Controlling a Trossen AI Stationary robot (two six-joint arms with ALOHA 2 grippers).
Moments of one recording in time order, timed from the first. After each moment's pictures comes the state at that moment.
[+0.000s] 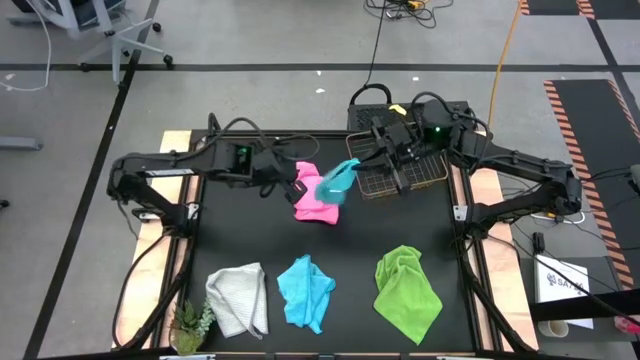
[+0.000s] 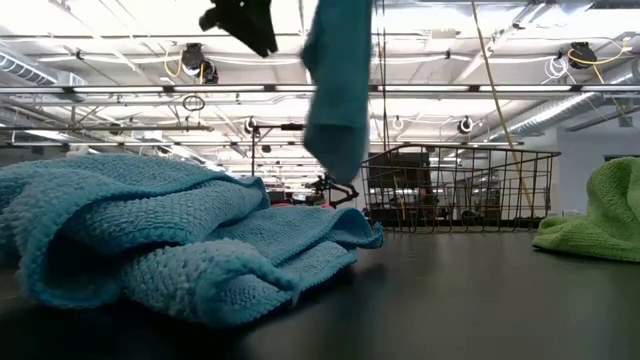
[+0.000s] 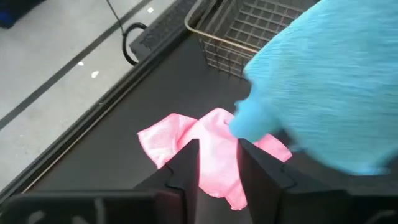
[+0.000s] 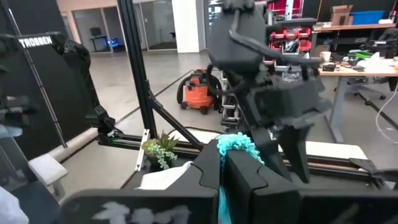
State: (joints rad) left arm 0.05 1.53 1.59 -1.00 -0.44 -0.47; right arm -0.33 1.21 1.23 -0.08 -0.66 0.04
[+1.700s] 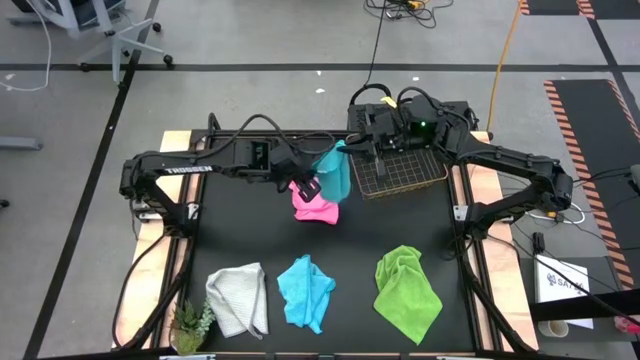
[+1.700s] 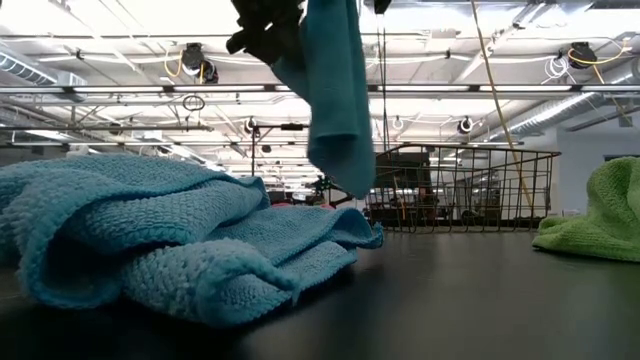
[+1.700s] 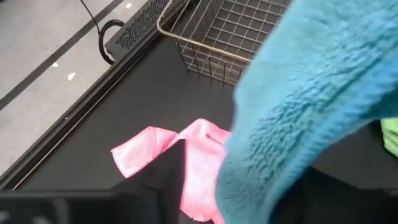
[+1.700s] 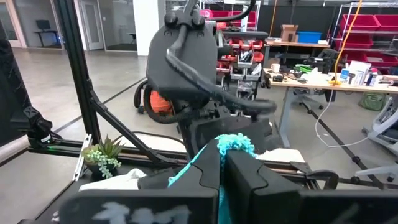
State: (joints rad) left arm 0.11 1.61 1.59 -0.87 -0.34 -0.39; right arm -0.38 1.30 1.23 0.04 -0.53 -0.04
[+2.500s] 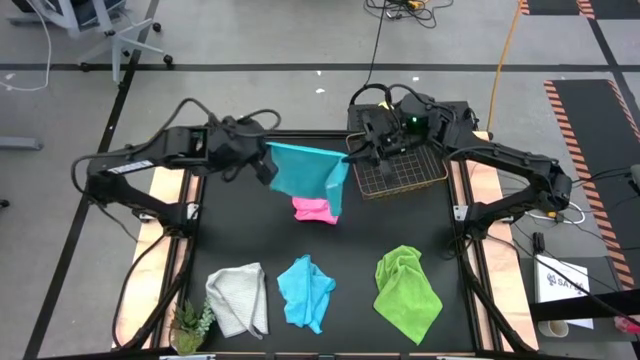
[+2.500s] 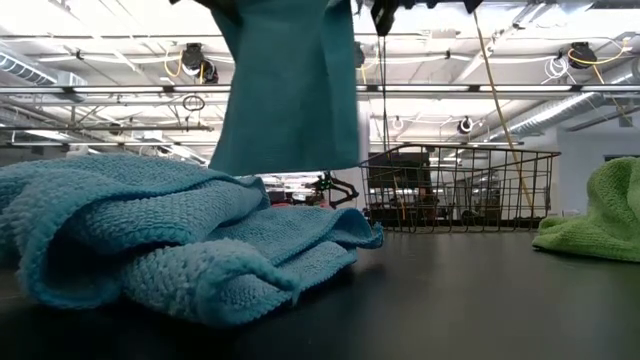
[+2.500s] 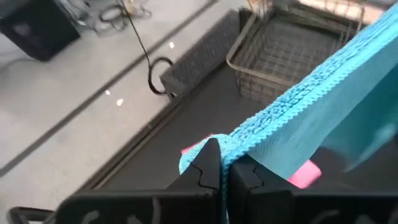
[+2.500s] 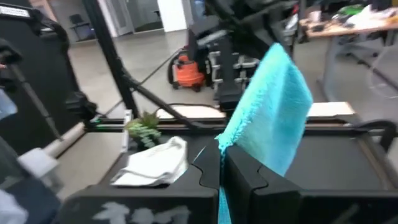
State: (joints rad) left arm 0.13 1.31 1.60 -1.09 -0.53 -0.36; right arm -0.44 1.32 1.23 -0.12 -0.71 0.02
